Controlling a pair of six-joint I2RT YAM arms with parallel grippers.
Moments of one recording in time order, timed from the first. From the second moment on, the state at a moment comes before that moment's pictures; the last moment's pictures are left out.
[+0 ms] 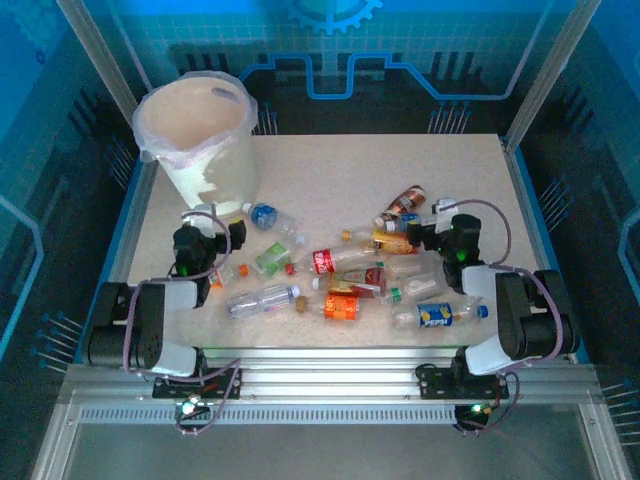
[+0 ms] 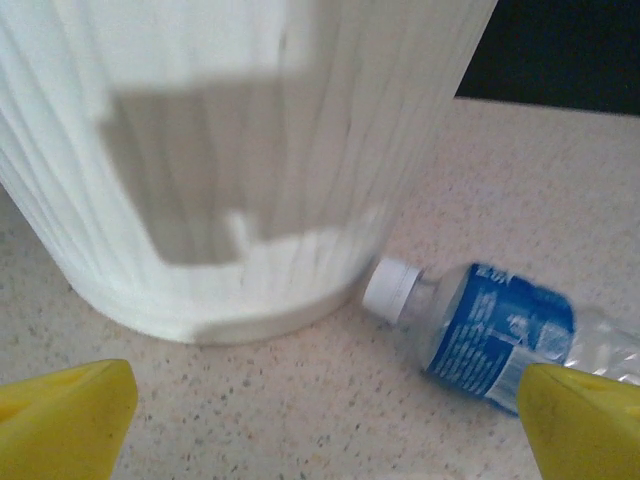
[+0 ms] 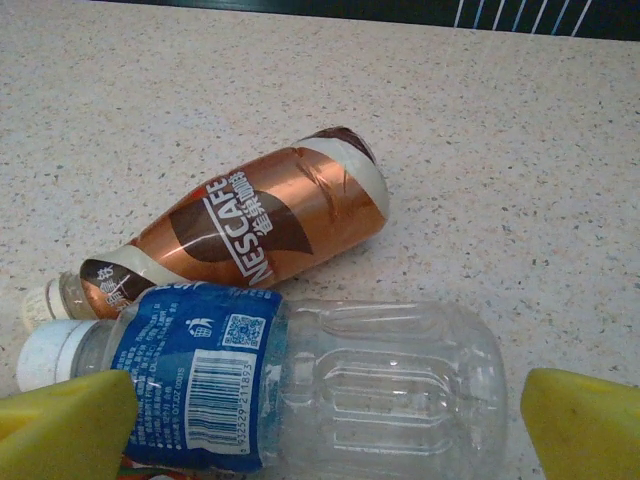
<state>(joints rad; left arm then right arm) 0.04 1.39 0.35 0.76 0.07 -0.12 0.03 1.48 0.48 0.55 -0.08 -0.06</state>
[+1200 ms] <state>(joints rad) 0.19 1.21 1.39 -0.44 -0.19 -0.60 0.04 1.16 0.80 -0.18 0.11 0.06</state>
